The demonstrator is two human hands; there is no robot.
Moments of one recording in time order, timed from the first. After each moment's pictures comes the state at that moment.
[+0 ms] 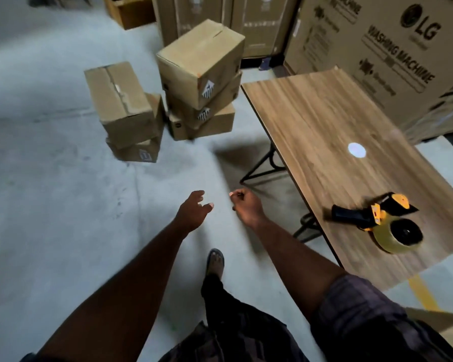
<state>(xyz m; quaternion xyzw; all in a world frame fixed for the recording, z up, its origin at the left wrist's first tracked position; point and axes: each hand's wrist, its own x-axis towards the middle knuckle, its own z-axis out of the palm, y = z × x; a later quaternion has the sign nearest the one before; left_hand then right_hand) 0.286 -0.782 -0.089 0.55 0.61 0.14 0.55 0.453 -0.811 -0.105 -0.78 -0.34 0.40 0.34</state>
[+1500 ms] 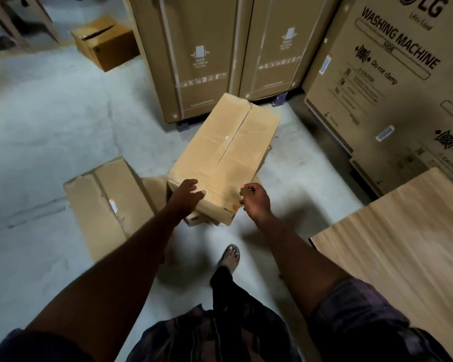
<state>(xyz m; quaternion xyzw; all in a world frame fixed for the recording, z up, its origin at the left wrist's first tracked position) 0.346 0.021 -0.090 0.59 0.59 0.12 0.53 0.533 -0.060 -0.122 -0.80 -0.21 0.39 0.39</state>
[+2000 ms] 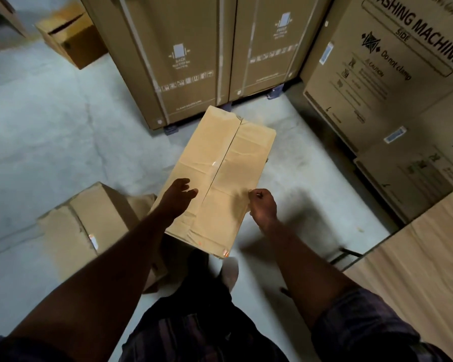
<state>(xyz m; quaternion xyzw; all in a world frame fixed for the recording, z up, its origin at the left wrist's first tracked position) 0.437 0.169 -0.121 0.58 0.61 0.07 0.53 0.642 0.049 -0.157 -0.83 -0.12 0.39 0.38</state>
